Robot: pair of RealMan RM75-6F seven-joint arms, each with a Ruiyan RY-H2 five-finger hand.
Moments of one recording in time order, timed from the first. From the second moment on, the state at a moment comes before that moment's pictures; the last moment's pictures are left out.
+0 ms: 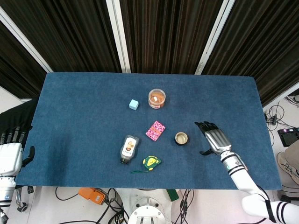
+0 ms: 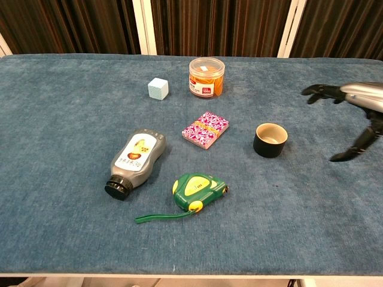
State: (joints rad) left arm -0.08 -1.12 -0.05 -1.65 1.43 1.46 0.11; right arm 0.49 -1.38 0.16 -1.59 -1.25 0.92 -0.23
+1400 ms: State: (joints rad) left arm -0.09 -1.11 -0.06 -1.66 1.41 1.44 0.06; right arm 0.68 -1.59 0.18 -1.45 -1.14 0.90 -0.31
